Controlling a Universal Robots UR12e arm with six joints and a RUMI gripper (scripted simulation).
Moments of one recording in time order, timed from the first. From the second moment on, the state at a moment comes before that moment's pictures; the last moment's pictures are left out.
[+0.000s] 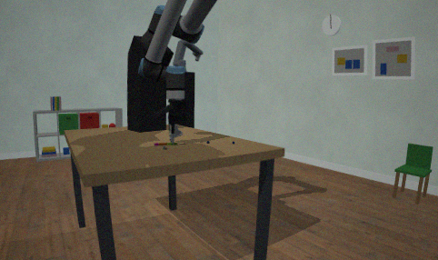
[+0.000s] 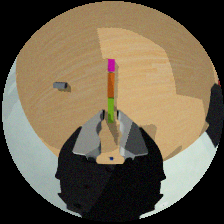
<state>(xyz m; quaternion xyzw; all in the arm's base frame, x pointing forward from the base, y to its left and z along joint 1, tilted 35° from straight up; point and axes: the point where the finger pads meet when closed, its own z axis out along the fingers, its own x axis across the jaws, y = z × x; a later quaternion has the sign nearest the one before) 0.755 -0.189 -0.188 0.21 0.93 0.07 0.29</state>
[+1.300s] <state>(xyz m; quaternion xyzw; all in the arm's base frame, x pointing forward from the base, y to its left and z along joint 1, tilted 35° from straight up) 0.704 -0.191 -0.115 0.21 0.93 0.07 0.29</state>
